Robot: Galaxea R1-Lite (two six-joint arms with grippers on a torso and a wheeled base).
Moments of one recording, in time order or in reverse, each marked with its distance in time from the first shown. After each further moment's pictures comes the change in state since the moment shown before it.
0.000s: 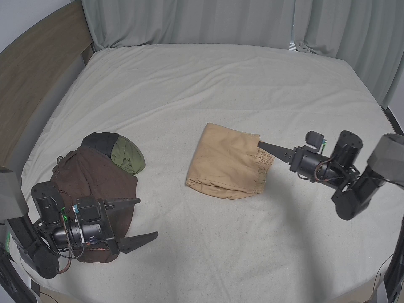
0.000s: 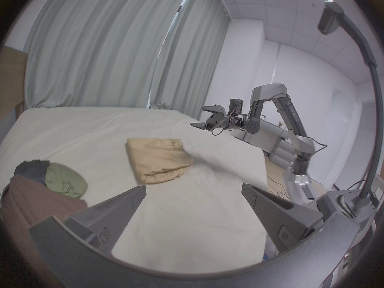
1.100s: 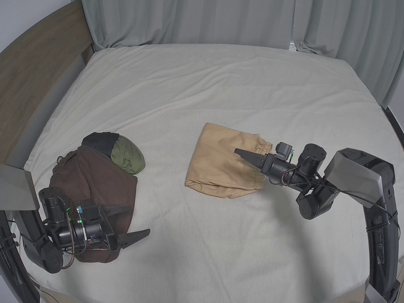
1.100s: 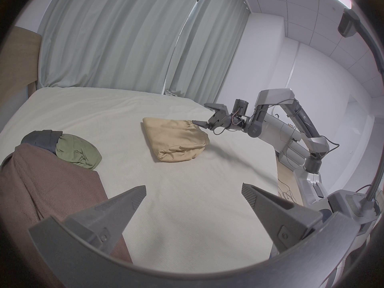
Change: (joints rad) left arm 0.093 0.142 -0.019 0.003 0.030 0.004; right arm 0.036 0.367 -0.375 -0.036 0.004 0.194
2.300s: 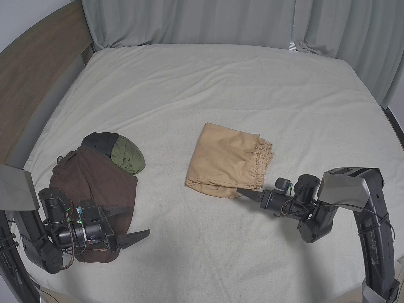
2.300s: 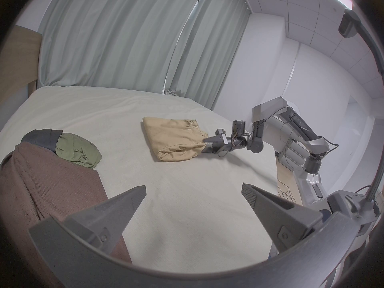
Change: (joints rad) left arm 0.000 -0.002 0.004 0.001 0.000 -0.003; right arm -0.012 0.122 0.197 -0.020 -0.074 -0.130
